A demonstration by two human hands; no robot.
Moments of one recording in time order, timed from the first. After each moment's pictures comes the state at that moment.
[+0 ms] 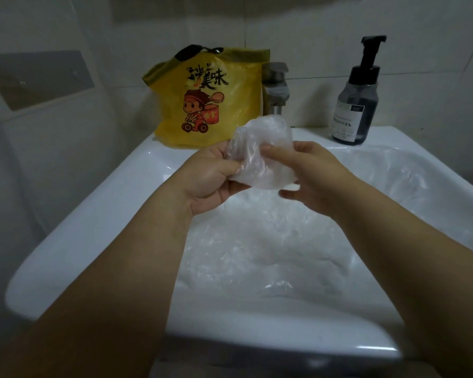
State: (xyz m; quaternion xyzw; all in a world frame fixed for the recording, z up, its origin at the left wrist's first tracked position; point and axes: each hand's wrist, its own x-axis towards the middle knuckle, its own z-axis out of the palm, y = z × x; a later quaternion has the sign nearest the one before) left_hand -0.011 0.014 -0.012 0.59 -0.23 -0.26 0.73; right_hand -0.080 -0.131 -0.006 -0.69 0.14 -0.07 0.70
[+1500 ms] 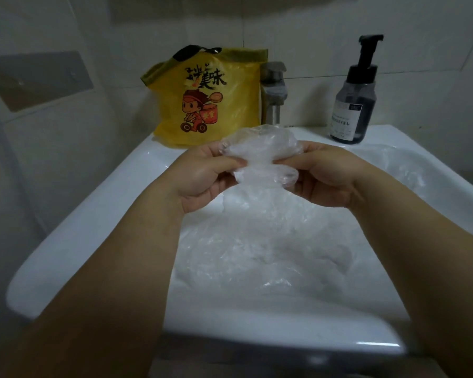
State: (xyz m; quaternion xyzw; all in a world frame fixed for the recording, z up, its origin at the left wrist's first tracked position) left_hand -0.008 0.023 -0.010 0.64 -0.18 -0.21 0.72; right_hand -0.084 -0.150 -0.001 -0.57 0.02 0.04 0.82
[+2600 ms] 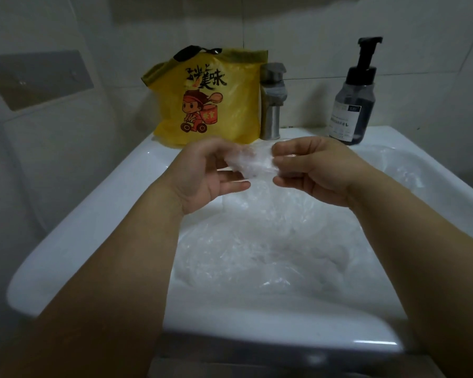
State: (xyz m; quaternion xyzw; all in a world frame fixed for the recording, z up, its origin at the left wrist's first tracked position) left_hand -0.013 0.024 -0.003 0.59 -0.19 -0.25 0.74; right_hand -0.087 -0.148 0.000 -0.66 0.05 -0.05 0.75
